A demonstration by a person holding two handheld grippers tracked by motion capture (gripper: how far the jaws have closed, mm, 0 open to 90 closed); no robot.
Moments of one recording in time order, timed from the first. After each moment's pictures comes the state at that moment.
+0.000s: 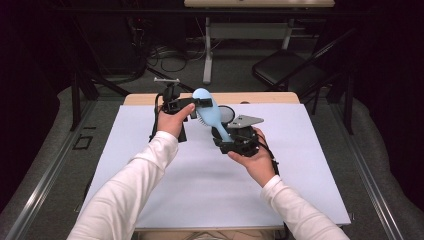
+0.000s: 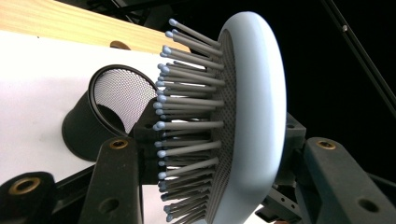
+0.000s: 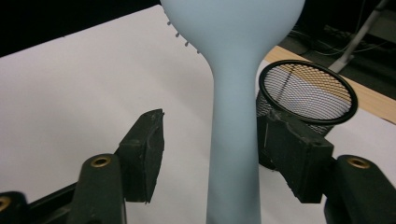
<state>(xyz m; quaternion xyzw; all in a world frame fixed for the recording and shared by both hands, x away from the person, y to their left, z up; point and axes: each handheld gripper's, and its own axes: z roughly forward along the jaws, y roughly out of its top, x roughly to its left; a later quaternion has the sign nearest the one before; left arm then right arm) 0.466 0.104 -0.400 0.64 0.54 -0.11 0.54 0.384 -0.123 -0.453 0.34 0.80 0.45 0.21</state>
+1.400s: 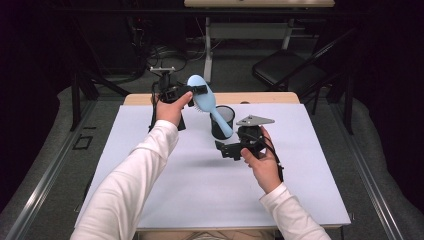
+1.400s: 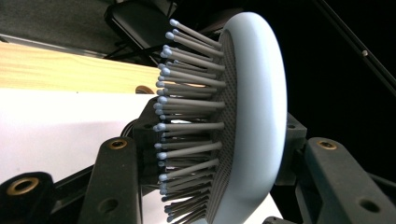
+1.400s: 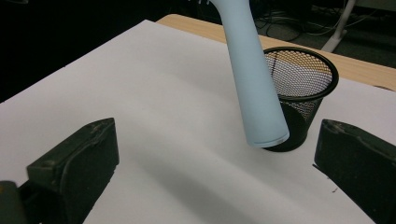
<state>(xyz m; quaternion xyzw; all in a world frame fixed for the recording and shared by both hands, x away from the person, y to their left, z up) 0.483 0.108 -0.379 0.62 0.55 -0.03 0.56 0.371 -0.135 -0.444 0.42 0.76 0.47 0.18</state>
